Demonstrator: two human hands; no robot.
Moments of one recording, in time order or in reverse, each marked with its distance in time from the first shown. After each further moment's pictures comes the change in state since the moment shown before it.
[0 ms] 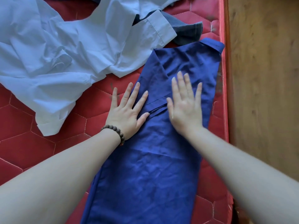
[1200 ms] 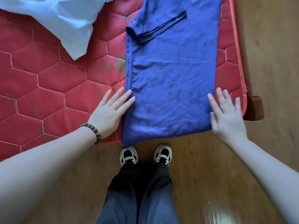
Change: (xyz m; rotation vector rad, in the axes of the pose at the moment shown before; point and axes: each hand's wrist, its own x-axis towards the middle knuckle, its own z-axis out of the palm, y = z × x) left_hand -0.270 -0.068 0.026 -0.078 -0.004 0.461; right_hand -0.341 -0.031 -0.037 -0.057 -0.159 0.121
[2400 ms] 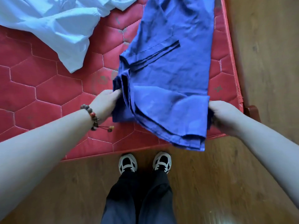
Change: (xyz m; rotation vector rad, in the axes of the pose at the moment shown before) left_hand 0.079 -0.006 -0.052 -1.385 -0.084 -0.995; right_hand 0.074 -0.014 -0.047 1.410 -0.620 0.715
